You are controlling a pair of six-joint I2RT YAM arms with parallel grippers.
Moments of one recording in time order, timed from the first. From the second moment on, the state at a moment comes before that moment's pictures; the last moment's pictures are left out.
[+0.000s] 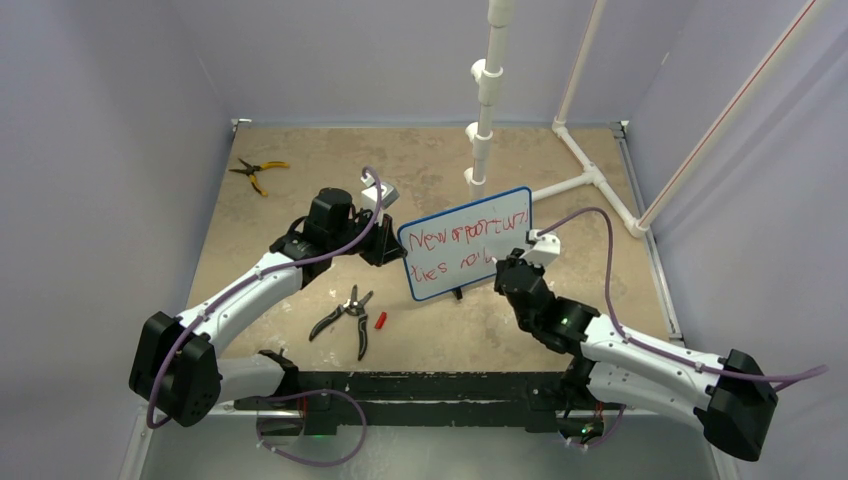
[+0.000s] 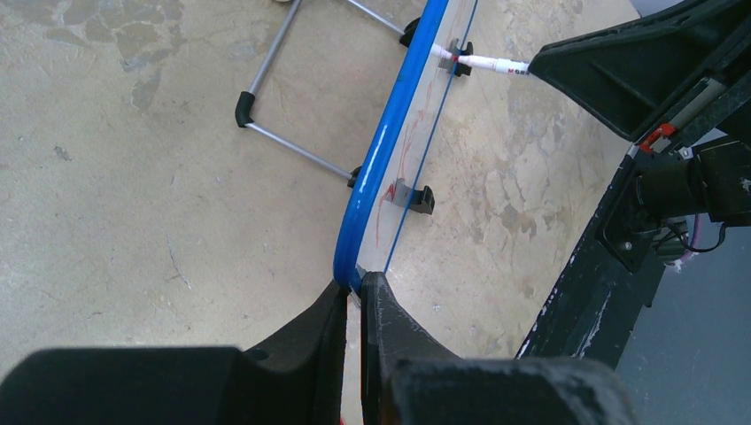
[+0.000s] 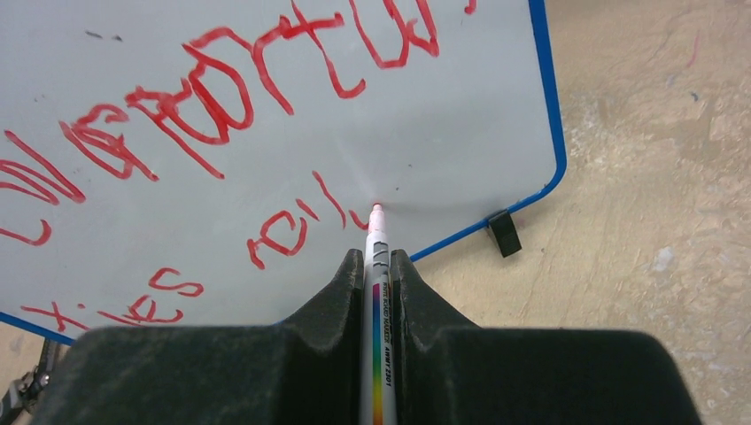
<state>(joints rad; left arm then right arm) -0.50 1.23 0.82 -0.16 0.49 -0.17 0.92 0.88 0.43 -0.09 0.78 0.73</state>
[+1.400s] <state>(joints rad) -0.50 1.23 0.82 -0.16 0.49 -0.17 0.90 0.82 0.47 -0.10 0.70 0.71</state>
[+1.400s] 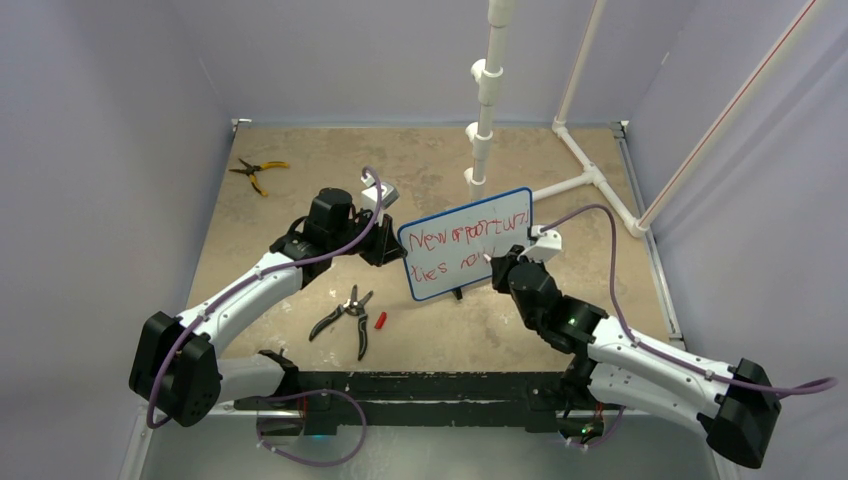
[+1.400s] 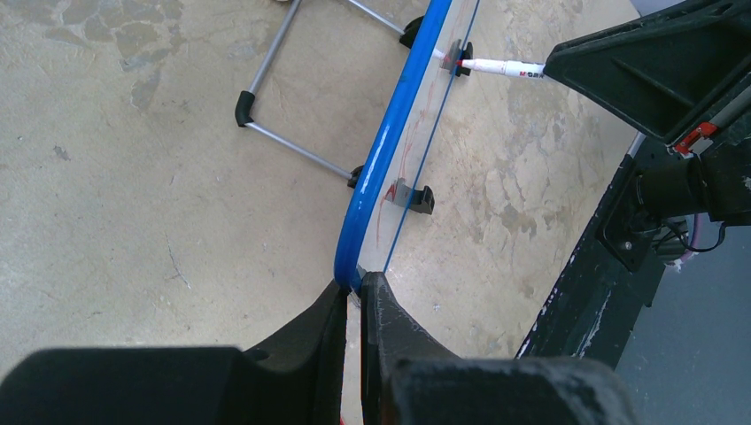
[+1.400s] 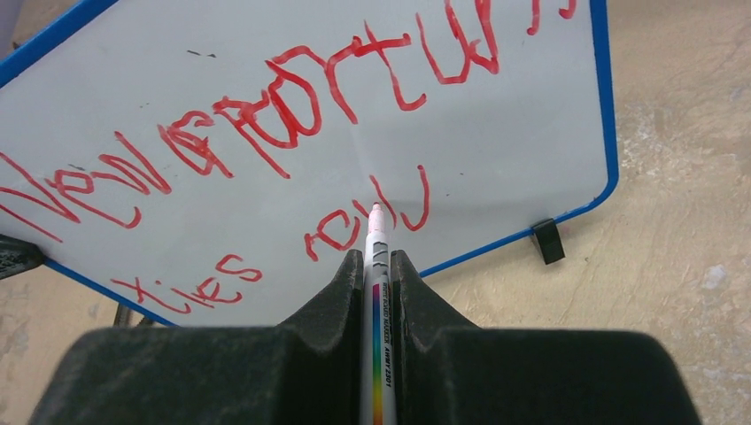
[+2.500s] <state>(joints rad) -0.50 1.23 0.82 -0.16 0.49 -0.17 0.90 0.90 0.47 -0.12 0.67 0.70</state>
